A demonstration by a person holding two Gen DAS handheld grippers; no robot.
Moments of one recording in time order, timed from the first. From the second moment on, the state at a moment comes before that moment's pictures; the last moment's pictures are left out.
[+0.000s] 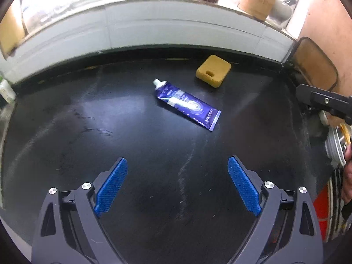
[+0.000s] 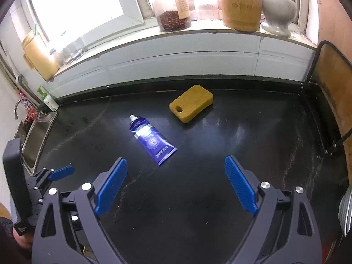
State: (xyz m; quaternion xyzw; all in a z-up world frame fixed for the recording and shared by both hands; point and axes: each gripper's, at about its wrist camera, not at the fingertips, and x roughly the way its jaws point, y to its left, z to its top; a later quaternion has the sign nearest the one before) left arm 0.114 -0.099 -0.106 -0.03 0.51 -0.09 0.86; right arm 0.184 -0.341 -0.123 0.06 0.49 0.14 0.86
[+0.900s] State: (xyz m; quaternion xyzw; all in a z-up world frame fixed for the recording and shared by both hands) left arm 0.272 -0.164 -0.206 -0.03 0.58 0.06 0.81; right arm 0.354 -0.334 -0.209 0.04 0.56 0.15 0.81
